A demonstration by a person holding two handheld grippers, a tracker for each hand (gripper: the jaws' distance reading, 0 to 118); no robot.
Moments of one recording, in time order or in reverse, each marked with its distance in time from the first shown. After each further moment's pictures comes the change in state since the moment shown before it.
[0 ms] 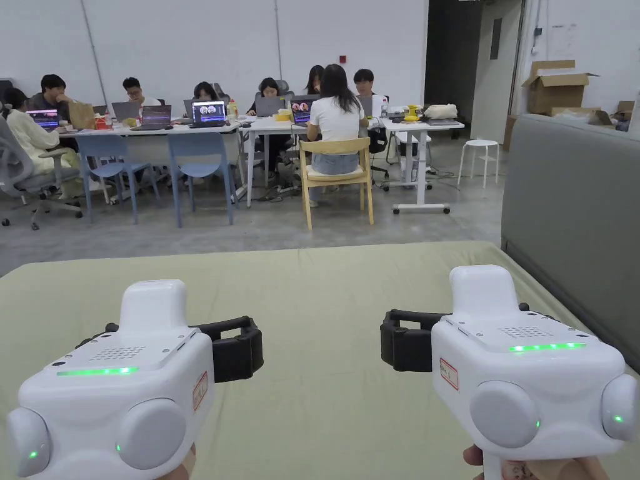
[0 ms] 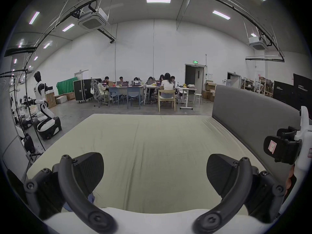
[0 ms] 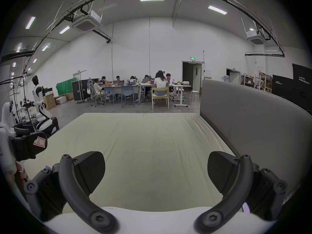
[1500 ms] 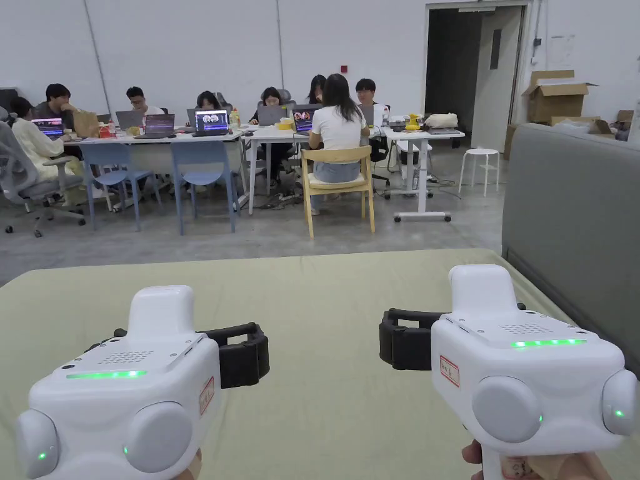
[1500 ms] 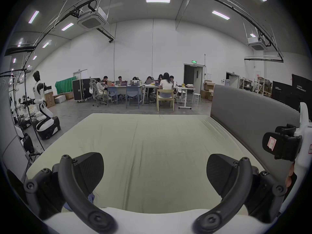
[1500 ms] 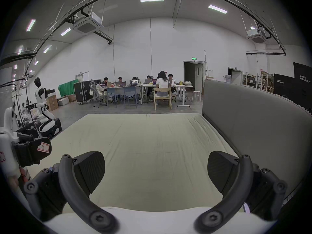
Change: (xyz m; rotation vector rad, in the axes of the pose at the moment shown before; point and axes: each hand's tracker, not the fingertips) left arm -0.002 0.000 0.010 -0.004 -0.013 0.001; right arm -0.005 0.007 0.009 0.007 0.023 -0.009
